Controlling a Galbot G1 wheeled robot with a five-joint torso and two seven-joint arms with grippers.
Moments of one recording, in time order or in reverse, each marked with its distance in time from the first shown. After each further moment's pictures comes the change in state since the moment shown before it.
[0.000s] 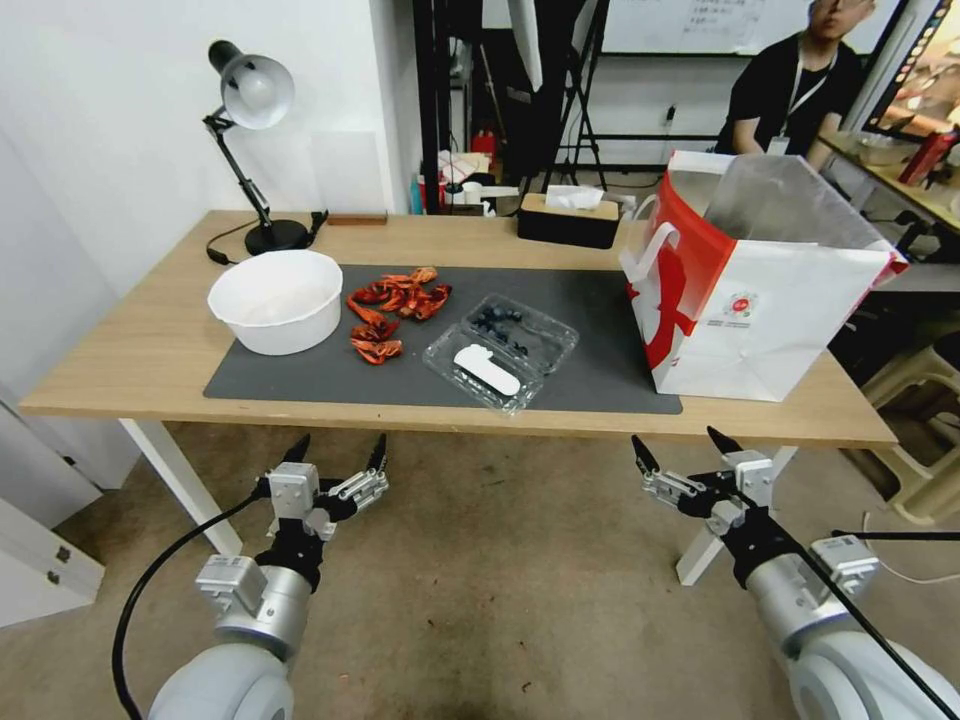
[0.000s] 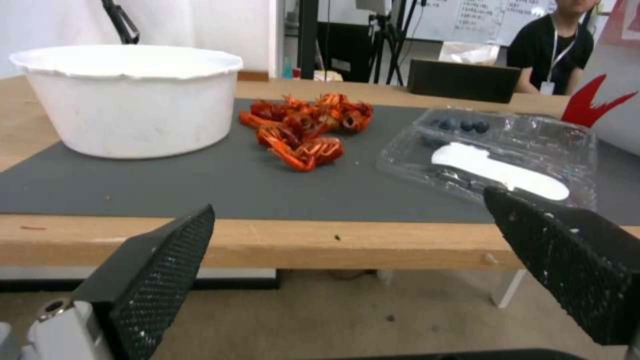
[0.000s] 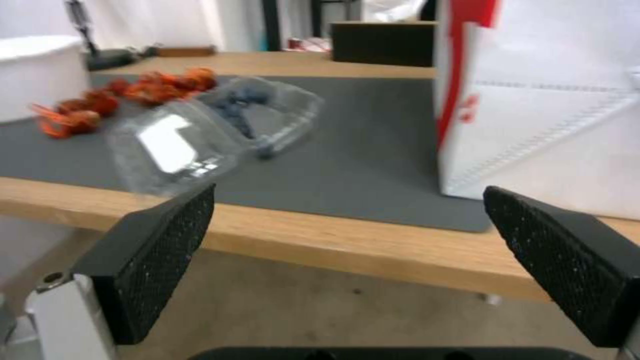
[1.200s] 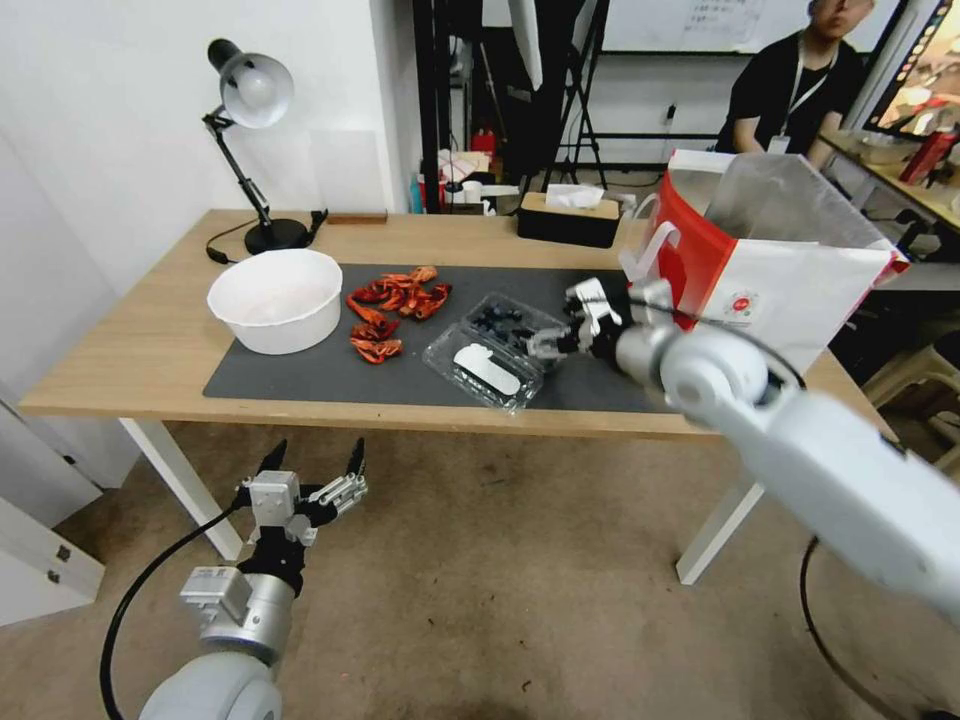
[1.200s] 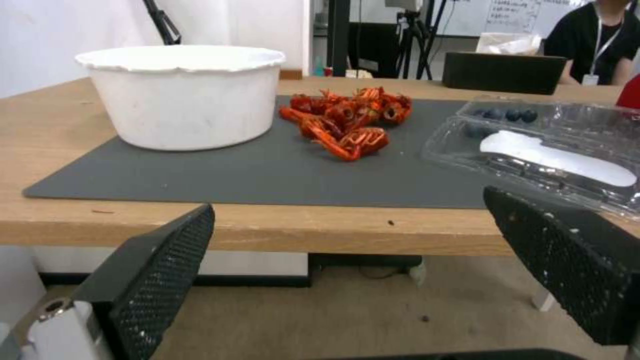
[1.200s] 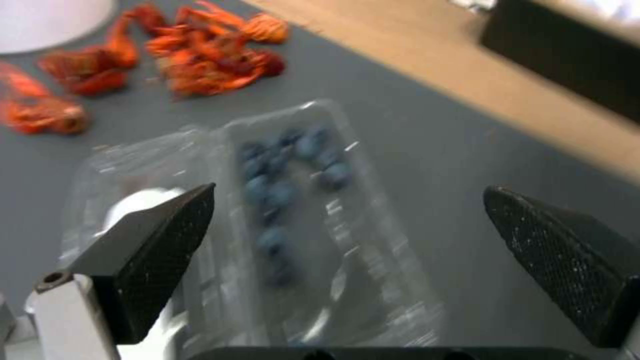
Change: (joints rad) left arm 0.028 -0.034 -0.043 0.027 0.044 -0.046 -0.002; right arm 1.481 -0.491 -1.058 -0.583 0.698 -0.461 0.345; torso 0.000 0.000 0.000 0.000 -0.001
